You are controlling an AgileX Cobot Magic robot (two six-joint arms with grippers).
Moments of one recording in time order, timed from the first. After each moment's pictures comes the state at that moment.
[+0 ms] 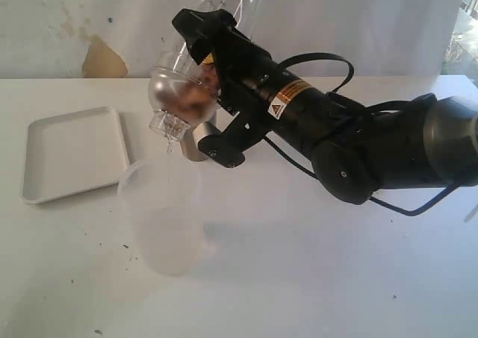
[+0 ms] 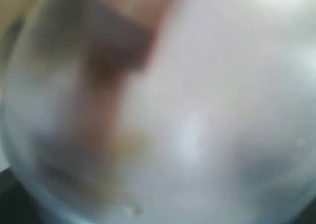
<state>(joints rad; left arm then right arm) 0.03 0.00 0.00 0.09 0.29 -0.04 0.53 1.75 -0.93 -0.06 -0.86 -2.12</state>
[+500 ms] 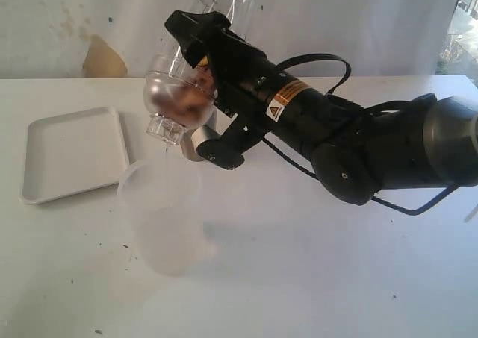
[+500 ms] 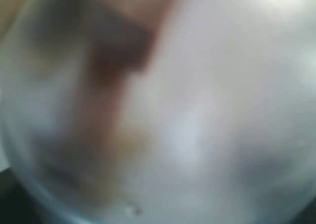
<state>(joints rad) 0.03 0.00 0.00 0.09 0.29 -0.04 0.53 1.75 -0.93 -0.11 -0.87 -2.12</state>
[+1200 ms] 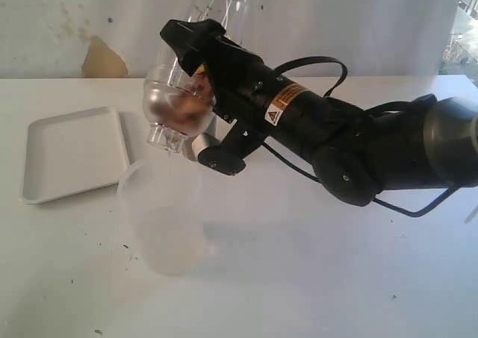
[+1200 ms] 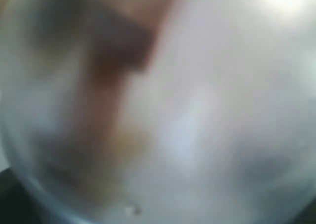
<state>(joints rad) 0.03 0.00 0.00 0.09 0.29 -0.04 0.53 1.75 -0.93 -0.15 -0.85 -2.12</state>
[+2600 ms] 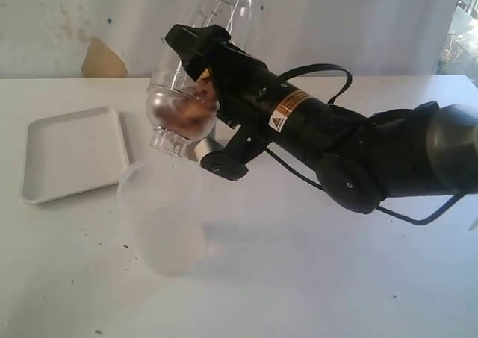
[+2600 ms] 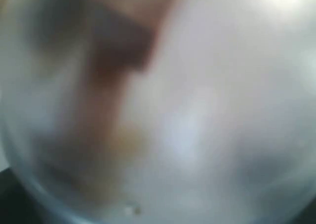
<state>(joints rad) 0.03 0.00 0.00 0.09 0.29 -0.04 0.53 1.75 -0.90 -0.14 -0.87 -2.10</state>
